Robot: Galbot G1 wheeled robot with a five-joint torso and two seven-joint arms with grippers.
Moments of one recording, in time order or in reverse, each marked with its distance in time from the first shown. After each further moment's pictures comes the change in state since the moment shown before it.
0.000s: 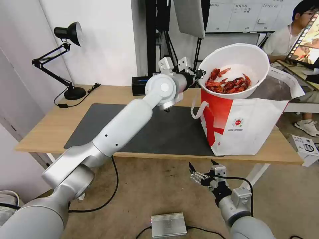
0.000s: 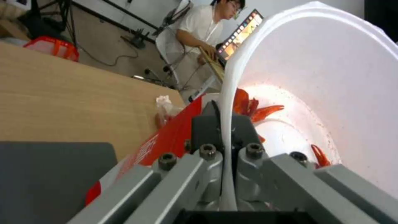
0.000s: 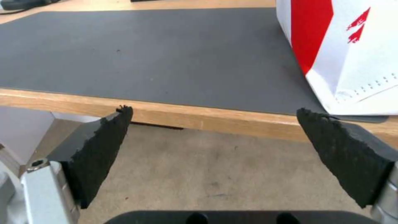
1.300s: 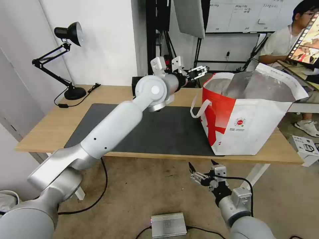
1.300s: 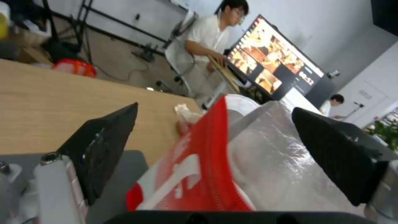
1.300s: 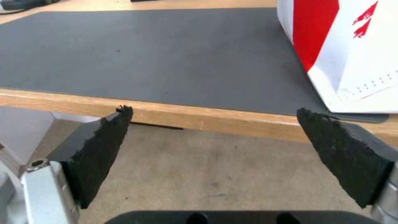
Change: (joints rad) left arm 0.046 0.123 -0.006 -0.112 0.058 0.001 0.025; right arm 0.000 0.000 0.000 0.000 0.000 0.000 0.000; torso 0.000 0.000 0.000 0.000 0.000
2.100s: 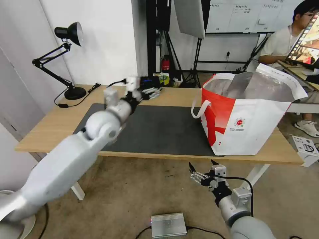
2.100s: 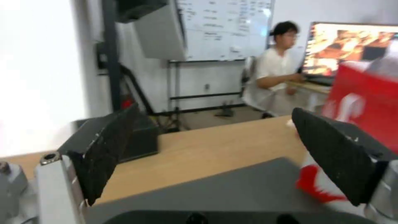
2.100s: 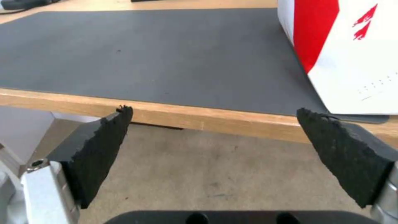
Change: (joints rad) left arm 0.485 0.407 -0.250 -0.315 0.690 -0.171 0.260; right arm 0.000 0.000 0.000 0.000 0.000 0.000 0.000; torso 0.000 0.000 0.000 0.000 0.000
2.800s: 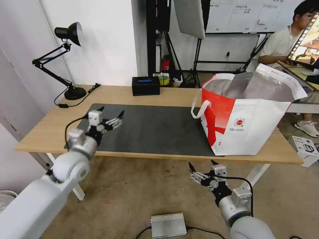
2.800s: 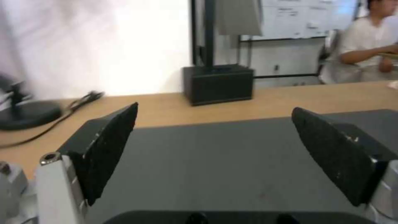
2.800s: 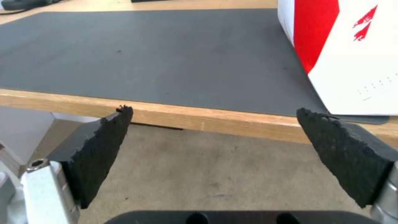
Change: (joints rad) left arm 0.532 0.059 -0.371 -0.084 0.175 -0.111 -0.019; right arm 0.000 0.000 0.000 0.000 0.000 0.000 0.000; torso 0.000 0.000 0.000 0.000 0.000
